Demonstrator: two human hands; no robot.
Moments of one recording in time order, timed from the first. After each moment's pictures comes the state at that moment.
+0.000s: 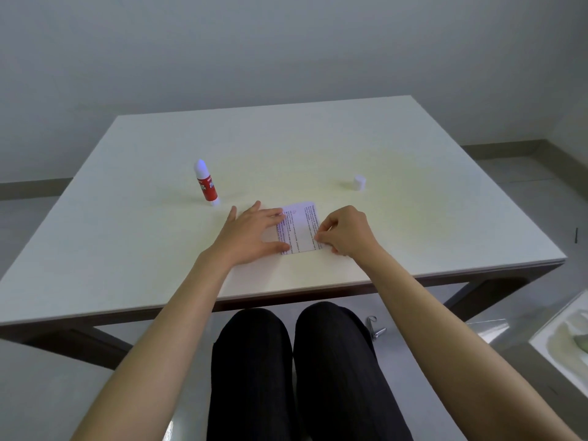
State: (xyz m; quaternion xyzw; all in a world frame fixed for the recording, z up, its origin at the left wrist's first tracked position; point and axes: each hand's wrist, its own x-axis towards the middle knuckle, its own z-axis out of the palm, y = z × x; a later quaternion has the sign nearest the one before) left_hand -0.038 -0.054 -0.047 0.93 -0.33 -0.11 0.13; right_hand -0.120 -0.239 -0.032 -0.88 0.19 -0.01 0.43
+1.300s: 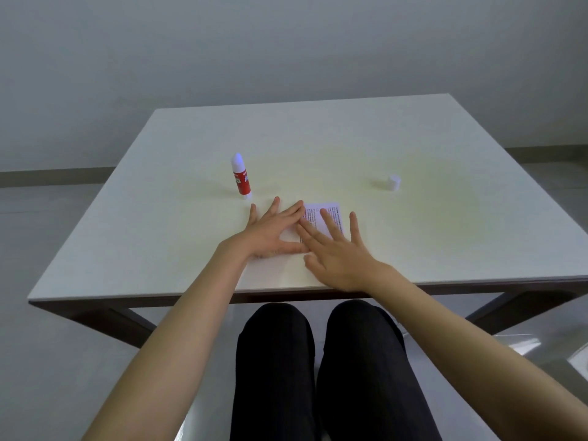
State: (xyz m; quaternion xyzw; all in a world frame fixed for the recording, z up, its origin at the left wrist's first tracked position) left_hand -0.031 -0.033 -0.048 0.91 -0.34 -0.19 0.13; right_hand -0.123 -0.189 -0.067 -0.99 -0.11 0.05 0.04
